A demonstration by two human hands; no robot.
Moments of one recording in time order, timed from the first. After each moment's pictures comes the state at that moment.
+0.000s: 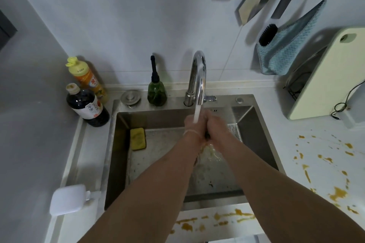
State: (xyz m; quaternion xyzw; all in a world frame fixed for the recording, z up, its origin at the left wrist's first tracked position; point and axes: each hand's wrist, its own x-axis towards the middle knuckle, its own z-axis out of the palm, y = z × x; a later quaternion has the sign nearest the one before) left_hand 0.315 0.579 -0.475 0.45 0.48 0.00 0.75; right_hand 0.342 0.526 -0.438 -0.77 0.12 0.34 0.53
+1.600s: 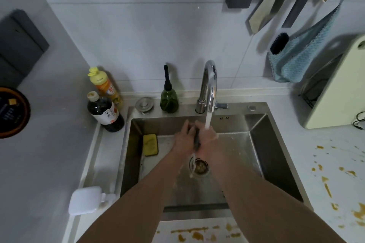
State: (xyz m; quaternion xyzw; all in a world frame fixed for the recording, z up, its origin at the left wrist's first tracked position) left_hand 0.257 0.631 -0.505 0.69 0.39 -0.04 0.61; right_hand 0.305 0.568 -0.457 -0.58 0.20 0.44 0.66
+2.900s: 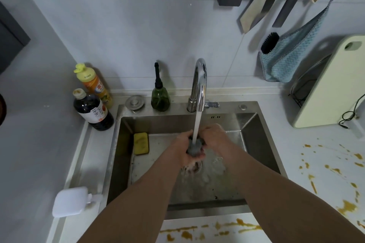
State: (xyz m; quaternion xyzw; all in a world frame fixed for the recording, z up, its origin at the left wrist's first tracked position) left_hand 0.269 0.604 -0.493 0.30 0.49 -0.09 0.81; right_hand 0.357 0.518 -0.462 -0.86 -0.08 0.38 0.33
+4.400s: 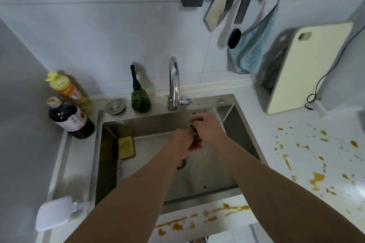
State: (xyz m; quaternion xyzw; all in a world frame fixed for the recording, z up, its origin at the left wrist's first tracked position) left_hand 0.288 0.553 -0.449 0.51 0.42 -0.09 0.74; right_hand 0.348 0.476 -0.420 -0.87 -0.14 0.23 0.41
